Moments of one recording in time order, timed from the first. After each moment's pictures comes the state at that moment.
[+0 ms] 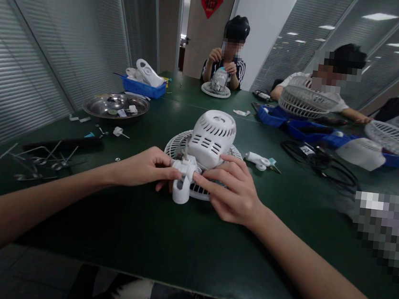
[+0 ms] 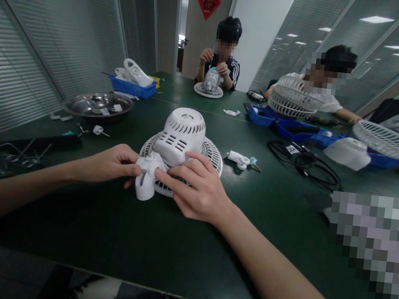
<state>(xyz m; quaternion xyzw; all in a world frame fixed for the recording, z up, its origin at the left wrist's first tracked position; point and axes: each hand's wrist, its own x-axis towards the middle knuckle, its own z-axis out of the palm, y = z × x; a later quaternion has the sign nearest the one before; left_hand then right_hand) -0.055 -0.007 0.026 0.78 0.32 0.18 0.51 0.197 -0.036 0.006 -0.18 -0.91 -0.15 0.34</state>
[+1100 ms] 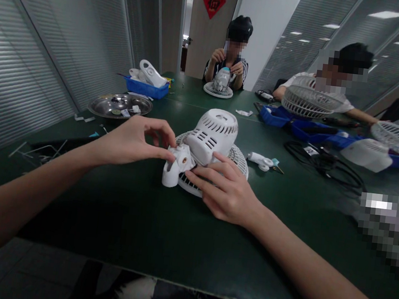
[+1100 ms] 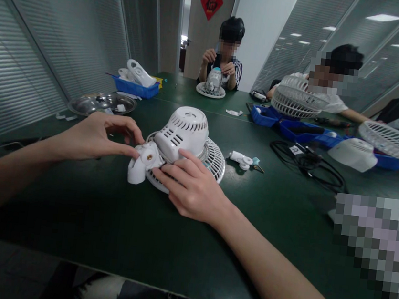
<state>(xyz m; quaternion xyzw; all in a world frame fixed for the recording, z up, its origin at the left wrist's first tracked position) -0.075 -0.002 0.066 0.84 0.40 0.28 0.26 0.183 -0.038 0.011 -0.17 -0.93 -0.17 0.27</state>
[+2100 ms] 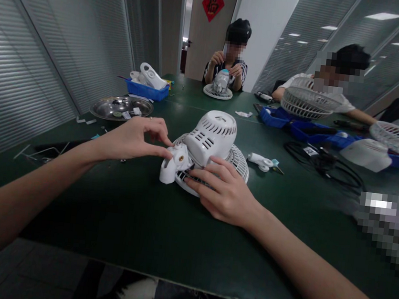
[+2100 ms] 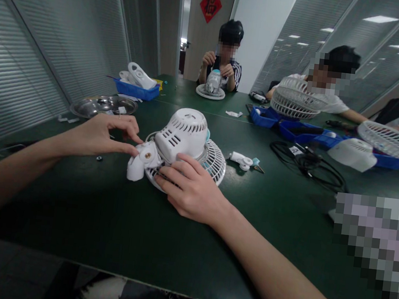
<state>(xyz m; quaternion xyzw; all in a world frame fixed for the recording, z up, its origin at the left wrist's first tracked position) -0.088 0.014 0.062 0.89 0.34 0.26 0.18 0.181 -0.038 0.008 -0.17 -0.94 -0.20 0.23</state>
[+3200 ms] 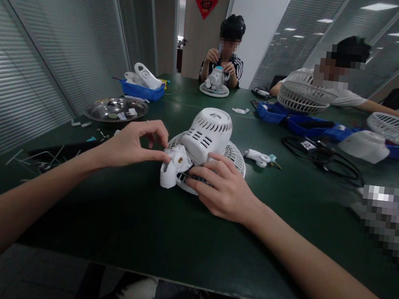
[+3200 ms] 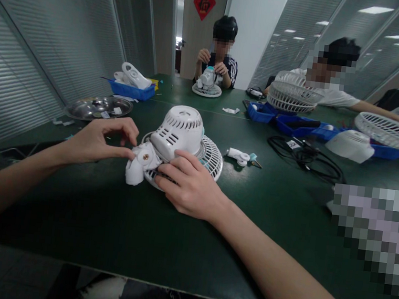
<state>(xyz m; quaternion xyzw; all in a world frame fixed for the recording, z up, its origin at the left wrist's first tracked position) -0.079 0.008 0.054 0.87 0.35 0.28 0.21 0.182 -0.039 0.010 -0.18 -0.93 -0.21 0.25</state>
